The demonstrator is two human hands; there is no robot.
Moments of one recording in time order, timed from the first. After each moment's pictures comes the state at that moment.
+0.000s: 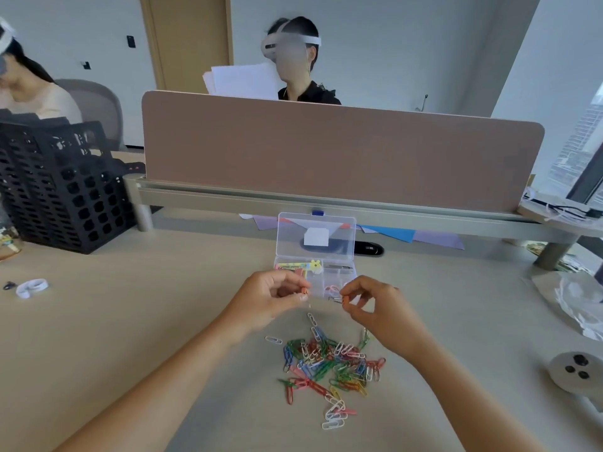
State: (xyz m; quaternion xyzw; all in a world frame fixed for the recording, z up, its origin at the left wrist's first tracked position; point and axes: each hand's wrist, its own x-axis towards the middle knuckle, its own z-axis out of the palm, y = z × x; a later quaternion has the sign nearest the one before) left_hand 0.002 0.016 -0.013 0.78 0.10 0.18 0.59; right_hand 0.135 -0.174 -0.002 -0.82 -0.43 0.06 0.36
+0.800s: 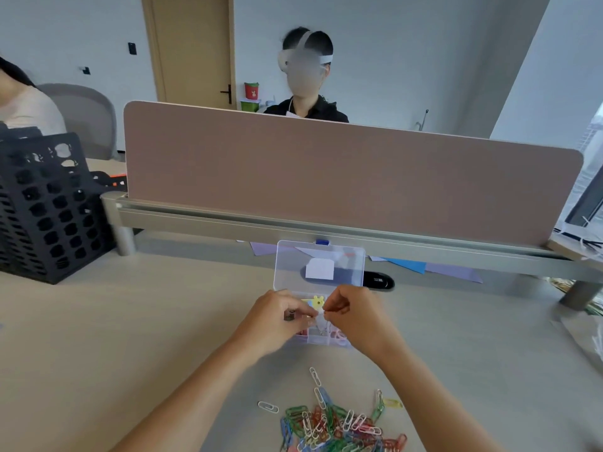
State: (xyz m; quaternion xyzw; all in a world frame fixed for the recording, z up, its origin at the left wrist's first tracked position) left_hand 0.072 0.057 -0.034 0.89 0.14 0.20 0.39; right_hand 0.174 -0.087 0.002 -0.85 -0.37 0.08 0.36
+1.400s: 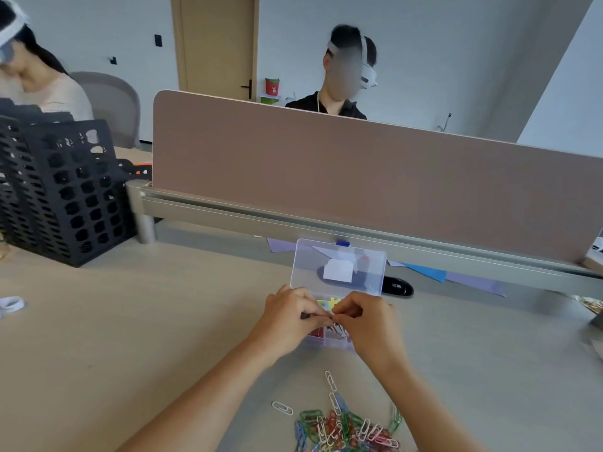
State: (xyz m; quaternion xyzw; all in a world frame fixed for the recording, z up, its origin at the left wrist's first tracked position) left_hand 0.072 0.057 -0.036 0.90 0.15 0.23 0.35; right_hand 0.164 -0.076 -0.014 -0.83 -0.34 0.06 0.44
